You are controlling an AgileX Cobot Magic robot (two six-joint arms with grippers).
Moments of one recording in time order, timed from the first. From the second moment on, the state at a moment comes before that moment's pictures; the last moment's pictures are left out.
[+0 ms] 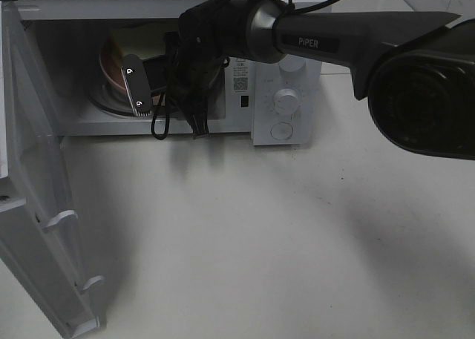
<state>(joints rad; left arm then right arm) 0.01 0.00 -0.52 0.07 1.09 -0.04 0.68 2.49 -2.11 -0.13 0.56 -1.22</state>
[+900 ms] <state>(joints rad) 0.01 0.00 -0.52 0.07 1.09 -0.04 0.68 2.48 -2.12 -0.13 0.56 -1.18</state>
